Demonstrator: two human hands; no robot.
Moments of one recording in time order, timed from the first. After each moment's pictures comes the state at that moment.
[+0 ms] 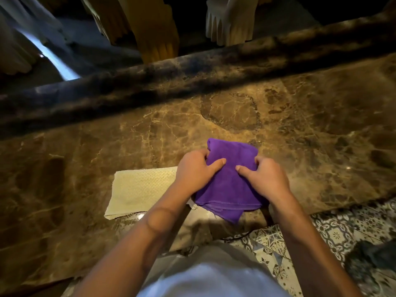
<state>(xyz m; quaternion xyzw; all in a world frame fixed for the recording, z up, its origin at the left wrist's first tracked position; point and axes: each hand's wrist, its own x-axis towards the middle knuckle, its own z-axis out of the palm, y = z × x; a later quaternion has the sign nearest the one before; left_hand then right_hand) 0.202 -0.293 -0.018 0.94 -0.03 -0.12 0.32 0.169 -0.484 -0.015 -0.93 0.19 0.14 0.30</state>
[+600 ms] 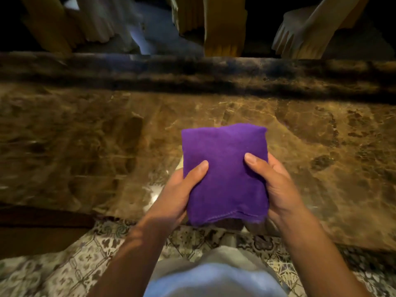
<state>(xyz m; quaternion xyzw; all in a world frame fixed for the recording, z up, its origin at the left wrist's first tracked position) 0.055 -0.153 0.077 0.47 0.22 -0.09 0.85 0.112 -0.318 0.076 -0.46 0.03 0.25 0.85</state>
